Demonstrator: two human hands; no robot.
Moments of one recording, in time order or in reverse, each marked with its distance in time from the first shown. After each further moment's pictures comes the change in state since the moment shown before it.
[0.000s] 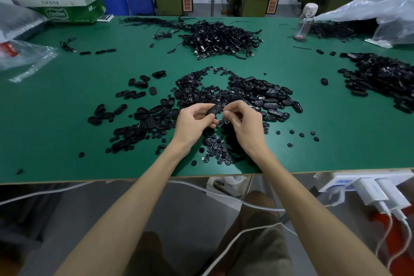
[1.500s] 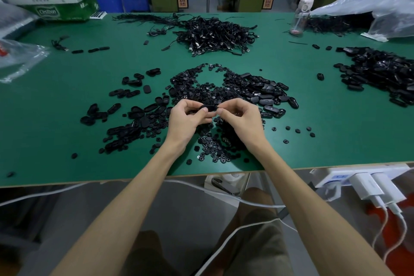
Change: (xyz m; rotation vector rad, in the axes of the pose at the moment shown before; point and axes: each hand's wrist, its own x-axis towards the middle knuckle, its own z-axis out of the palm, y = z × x) left_hand 0.001 -0.003 0.002 -0.112 0.096 -0.015; right_hand 0.001 0.002 -0.009 0.298 -0.053 0.064
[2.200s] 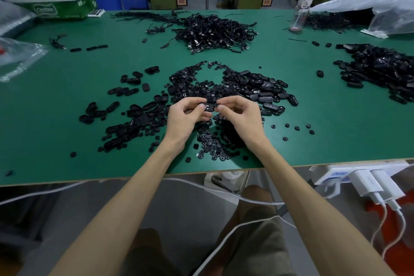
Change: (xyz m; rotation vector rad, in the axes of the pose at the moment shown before) left_hand 0.001 -0.001 -0.003 0.088 -0.008 0.020; right_hand 0.000 0.001 -0.001 0.043 0.000 -0.006
